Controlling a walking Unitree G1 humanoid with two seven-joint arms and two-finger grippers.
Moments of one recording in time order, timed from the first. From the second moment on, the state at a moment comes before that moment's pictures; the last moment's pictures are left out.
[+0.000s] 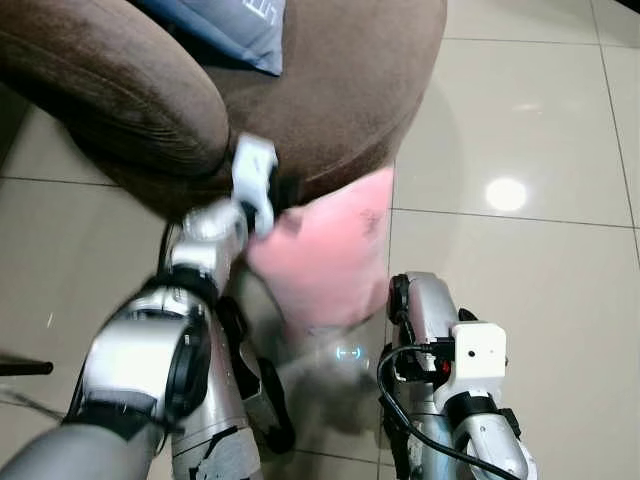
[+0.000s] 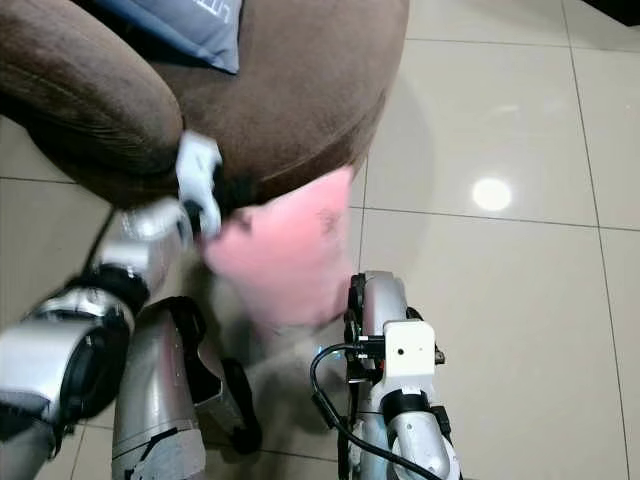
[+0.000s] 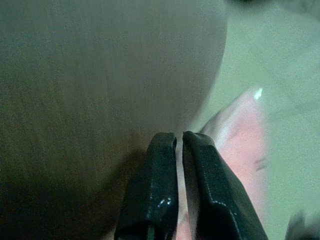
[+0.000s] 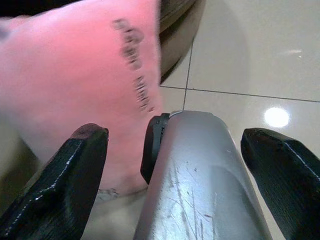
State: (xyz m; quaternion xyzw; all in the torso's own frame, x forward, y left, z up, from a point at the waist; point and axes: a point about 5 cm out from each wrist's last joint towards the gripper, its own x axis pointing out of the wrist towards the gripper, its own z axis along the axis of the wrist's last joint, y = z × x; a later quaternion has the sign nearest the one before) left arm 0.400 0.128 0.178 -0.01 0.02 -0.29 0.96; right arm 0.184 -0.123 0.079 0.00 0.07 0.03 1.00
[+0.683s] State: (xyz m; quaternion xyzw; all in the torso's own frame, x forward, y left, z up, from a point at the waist) left arm 0.392 0.152 0.184 0.14 0.01 -0.32 0.94; right arm 0.196 -0.119 0.077 -0.01 0.07 0.04 1.00
